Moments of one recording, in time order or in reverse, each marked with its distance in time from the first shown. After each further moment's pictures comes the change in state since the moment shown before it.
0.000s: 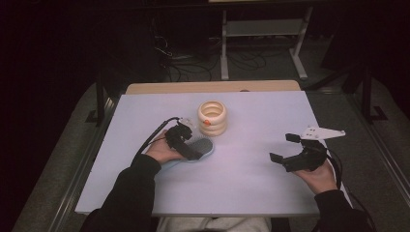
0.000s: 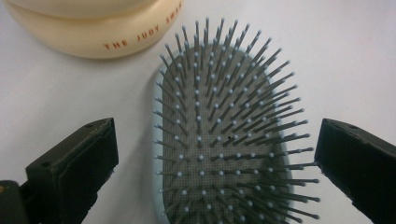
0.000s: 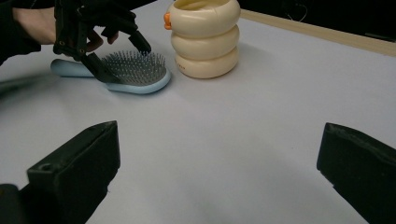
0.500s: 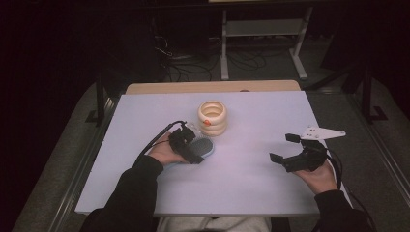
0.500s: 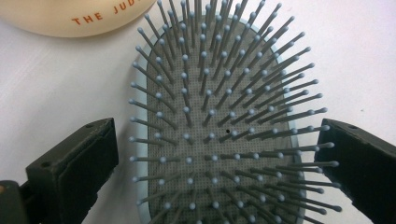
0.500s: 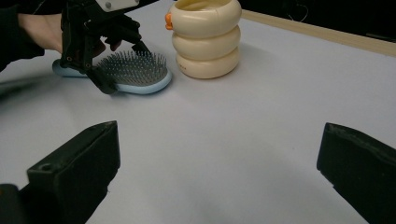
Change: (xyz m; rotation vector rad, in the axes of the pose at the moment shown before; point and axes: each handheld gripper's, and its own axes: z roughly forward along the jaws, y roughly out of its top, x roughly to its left) left arm -0.005 0.001 0.012 0.071 0.016 0.025; right arm 0.000 0.000 0.000 -0.002 0.003 -0.002
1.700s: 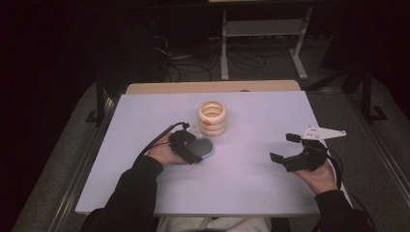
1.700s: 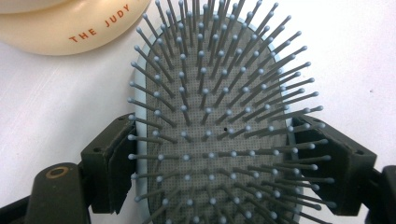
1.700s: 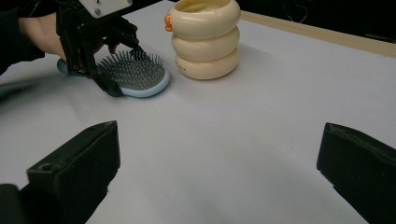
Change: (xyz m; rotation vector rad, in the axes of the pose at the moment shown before) left arm -0.008 0.000 -0.003 0.019 0.059 0.128; right arm -0.001 0.000 -0.001 -0.005 0.001 0.004
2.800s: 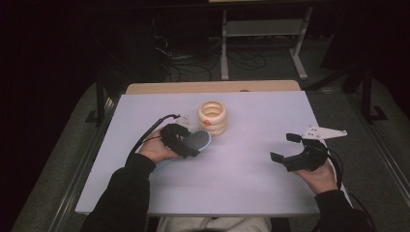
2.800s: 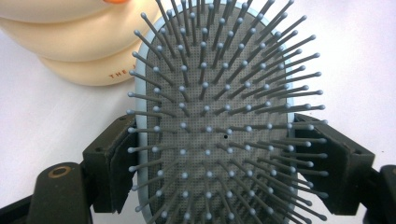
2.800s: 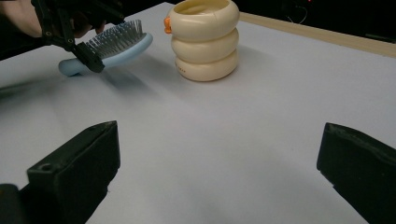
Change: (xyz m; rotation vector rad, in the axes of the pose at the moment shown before) left arm 0.005 0.001 -0.043 -0.132 -0.043 -0.021; right arm -0.001 0.000 -0.001 -0.007 0.002 0.009
